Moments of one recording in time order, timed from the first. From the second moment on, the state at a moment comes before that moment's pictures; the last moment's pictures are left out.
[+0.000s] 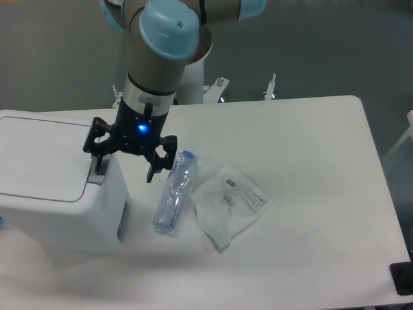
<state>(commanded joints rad) 2.29 -1.74 -1.51 -1.22 1.14 0.25</state>
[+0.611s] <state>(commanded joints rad) 2.30 -1.74 -1.46 -1.22 1.14 0.25</state>
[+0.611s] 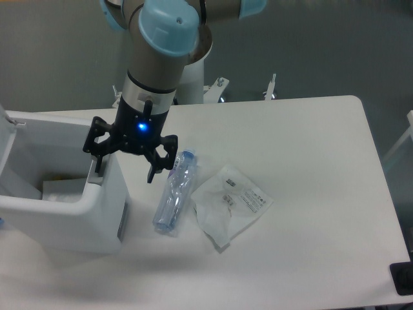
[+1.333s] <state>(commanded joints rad) 2.50 -1.77 -1.47 -1.10 1.28 0.46</state>
